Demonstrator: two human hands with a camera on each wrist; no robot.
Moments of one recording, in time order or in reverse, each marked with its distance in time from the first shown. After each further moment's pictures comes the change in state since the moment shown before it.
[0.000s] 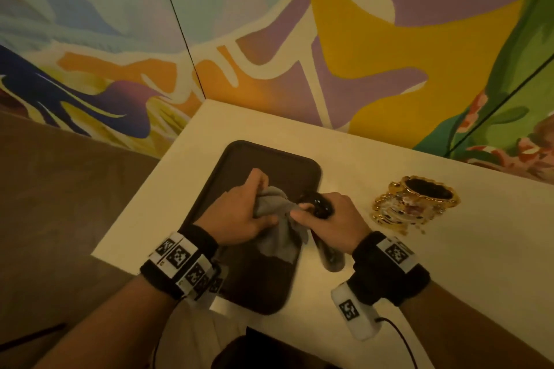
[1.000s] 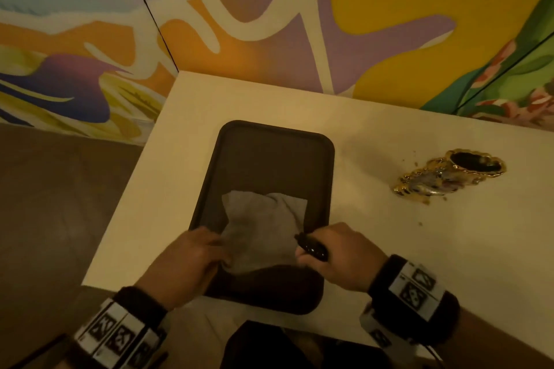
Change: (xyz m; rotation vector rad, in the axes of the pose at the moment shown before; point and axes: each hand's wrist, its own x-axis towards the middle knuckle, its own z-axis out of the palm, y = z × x) left_hand -0.051 -0.152 -0.023 0.346 -0.286 0.180; right_hand 0.009 -0.008 0.078 -0.308 -0.348 0.135
